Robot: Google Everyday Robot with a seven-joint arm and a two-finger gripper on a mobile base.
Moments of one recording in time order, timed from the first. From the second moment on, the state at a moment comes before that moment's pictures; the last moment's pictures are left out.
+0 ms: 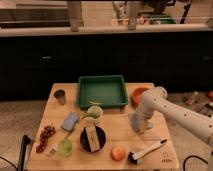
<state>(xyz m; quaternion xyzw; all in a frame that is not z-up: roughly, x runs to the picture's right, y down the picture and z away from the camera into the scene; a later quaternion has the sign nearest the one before) 0.218 0.194 0.880 -0.32 -0.07 -0.04 0.94</state>
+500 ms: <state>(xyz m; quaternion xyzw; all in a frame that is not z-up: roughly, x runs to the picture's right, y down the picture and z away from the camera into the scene) 0.220 0.191 0.872 -0.33 -0.07 -0.04 0.94</state>
